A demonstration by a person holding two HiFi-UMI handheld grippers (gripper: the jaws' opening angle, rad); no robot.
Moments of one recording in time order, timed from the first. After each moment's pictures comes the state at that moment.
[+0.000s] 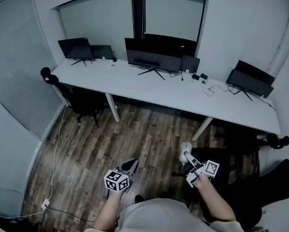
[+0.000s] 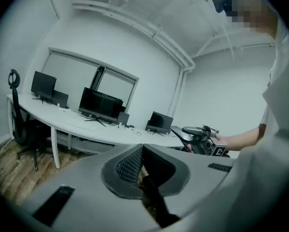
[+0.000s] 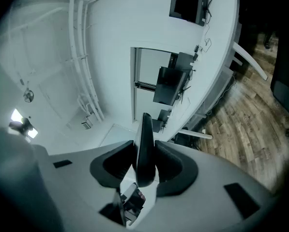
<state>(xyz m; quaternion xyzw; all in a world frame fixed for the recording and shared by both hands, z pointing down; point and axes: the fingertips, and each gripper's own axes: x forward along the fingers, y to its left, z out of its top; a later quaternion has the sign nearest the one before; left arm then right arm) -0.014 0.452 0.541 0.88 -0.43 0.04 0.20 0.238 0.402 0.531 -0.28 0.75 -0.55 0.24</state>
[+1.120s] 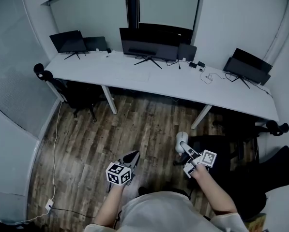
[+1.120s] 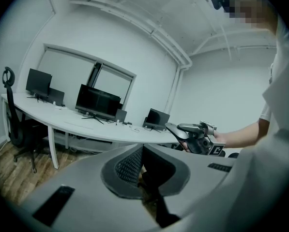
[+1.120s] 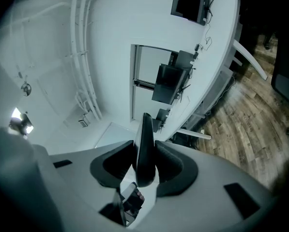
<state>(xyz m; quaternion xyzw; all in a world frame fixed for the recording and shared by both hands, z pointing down) -0.033 0.446 0.551 0.89 -0.41 0.06 0.20 0.192 0.399 0.539 -0.30 0.76 -0.54 0.23</state>
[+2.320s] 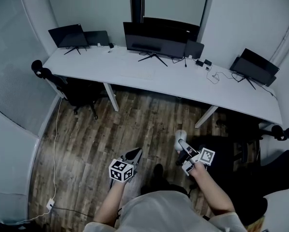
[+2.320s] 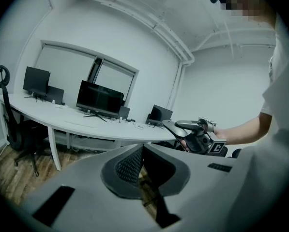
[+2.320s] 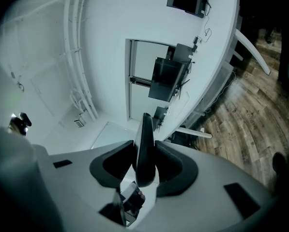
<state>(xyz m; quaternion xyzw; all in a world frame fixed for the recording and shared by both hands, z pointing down) -0.057 0.391 0.578 0.89 -0.40 0.08 0.21 0.149 0.343 0.566 -0.29 0.75 -0.55 0.22</state>
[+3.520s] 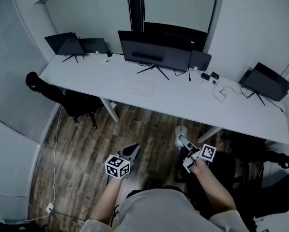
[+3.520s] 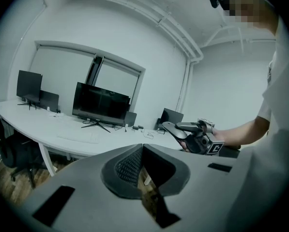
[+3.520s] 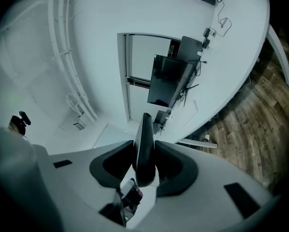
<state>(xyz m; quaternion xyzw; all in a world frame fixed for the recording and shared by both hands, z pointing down) -0.019 0.184 0.556 0.88 -0.42 0.08 0.19 0.190 0.127 0.557 -0.26 0.75 -0.57 0.21</state>
